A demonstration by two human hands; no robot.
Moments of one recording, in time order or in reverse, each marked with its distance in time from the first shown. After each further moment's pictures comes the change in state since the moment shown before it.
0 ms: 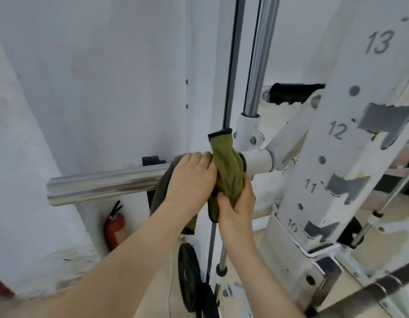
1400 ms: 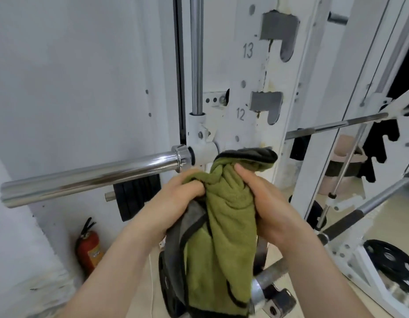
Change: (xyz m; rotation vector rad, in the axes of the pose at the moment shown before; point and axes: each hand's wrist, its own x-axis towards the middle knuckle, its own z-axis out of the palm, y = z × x) left_hand -0.056 0.070 -0.114 -1.750 -0.408 -0.449; right_hand -0.045 -0.093 -0.143 0.482 -0.351 0.482
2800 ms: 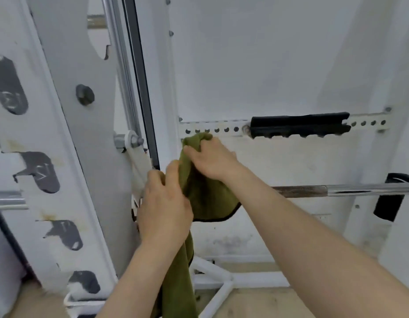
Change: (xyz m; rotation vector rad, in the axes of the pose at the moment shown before) left_hand 0.238 0.003 0.223 1.321 1.169 0.050; right_hand 0.254 -0.175 -0.180 -1.258 -0.274 -0.632
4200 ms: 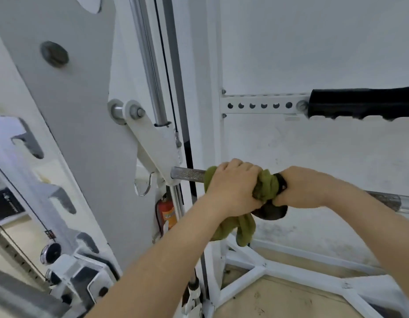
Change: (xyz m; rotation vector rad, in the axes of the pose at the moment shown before) left_hand 0.033 0.048 0.131 0.300 -0.588 0.313; right_hand -0.014 0.165 -0.014 -0.313 -0.564 0.004
